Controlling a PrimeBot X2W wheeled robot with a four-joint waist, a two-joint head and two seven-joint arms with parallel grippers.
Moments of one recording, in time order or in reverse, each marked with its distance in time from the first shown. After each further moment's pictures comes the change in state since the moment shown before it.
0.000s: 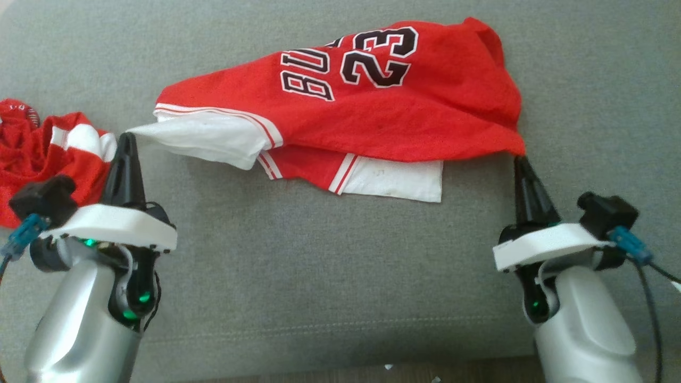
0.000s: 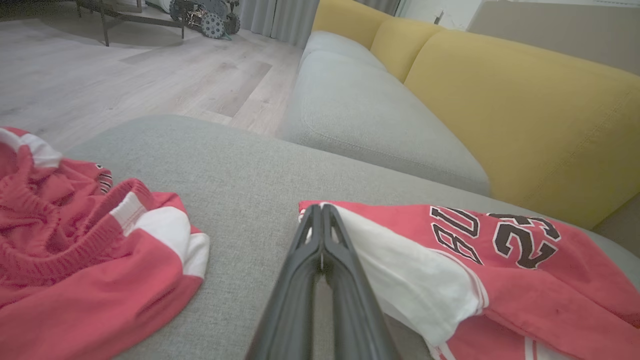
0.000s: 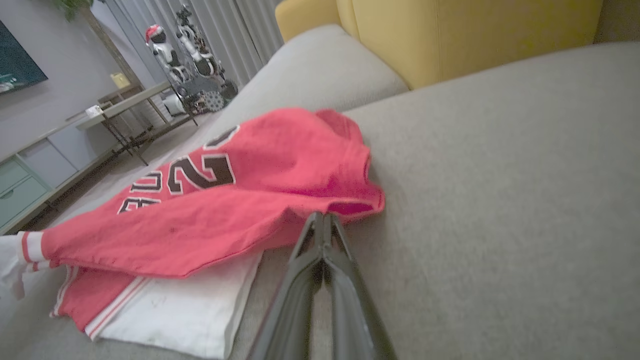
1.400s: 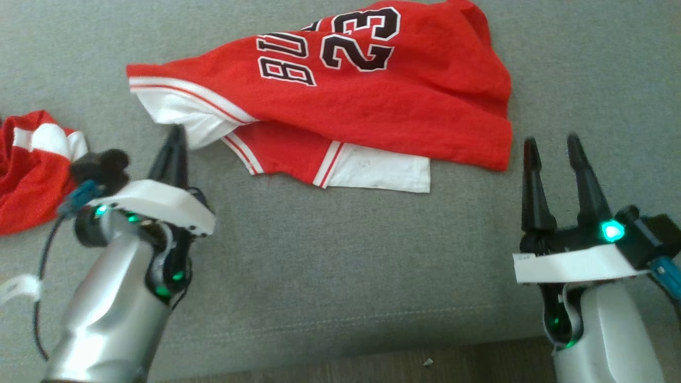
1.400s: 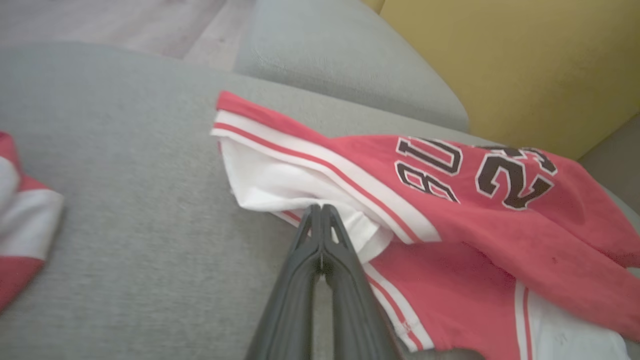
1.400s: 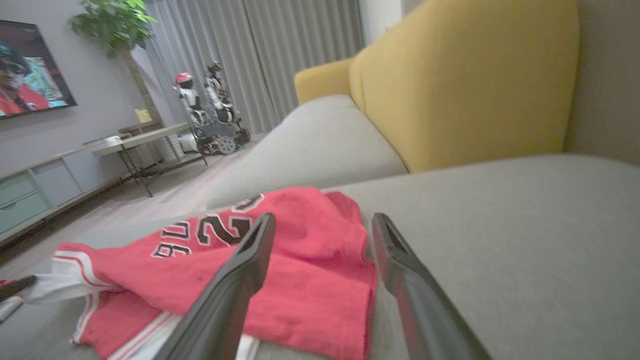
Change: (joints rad) left arm -0.164 -0.040 -0.176 0.213 -0.058 -0.019 0.000; right arm 0.179 0.002 0.002 -0.486 -0.088 0.000 -0.001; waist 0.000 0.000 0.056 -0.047
